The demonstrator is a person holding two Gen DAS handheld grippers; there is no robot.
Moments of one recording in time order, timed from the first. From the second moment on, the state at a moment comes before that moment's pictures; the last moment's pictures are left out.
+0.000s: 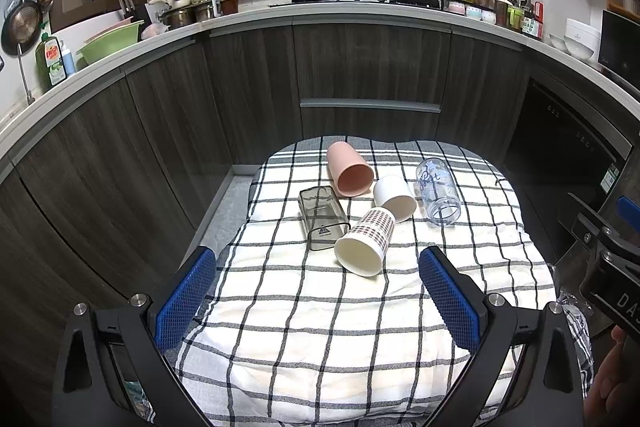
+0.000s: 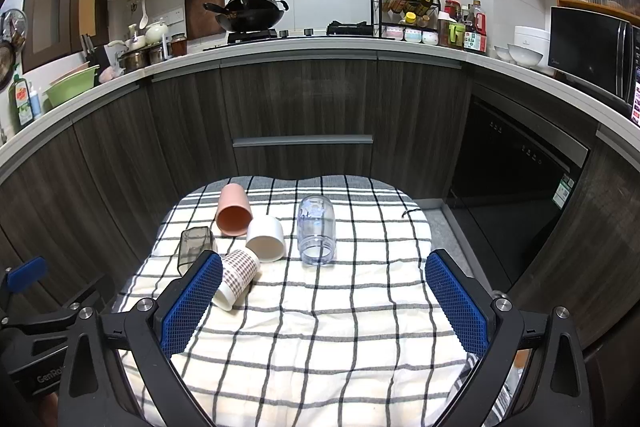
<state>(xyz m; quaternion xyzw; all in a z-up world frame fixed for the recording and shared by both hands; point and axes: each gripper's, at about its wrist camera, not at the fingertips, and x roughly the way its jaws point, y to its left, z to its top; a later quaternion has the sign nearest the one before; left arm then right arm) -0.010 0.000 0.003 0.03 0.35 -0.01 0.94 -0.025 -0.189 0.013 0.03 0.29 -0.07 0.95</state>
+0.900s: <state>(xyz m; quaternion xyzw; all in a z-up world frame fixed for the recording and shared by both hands) -0.010 -0.001 0.002 0.03 0.35 -0.01 0.94 -0.025 -0.192 0.009 0.04 0.29 -0.07 0.95</state>
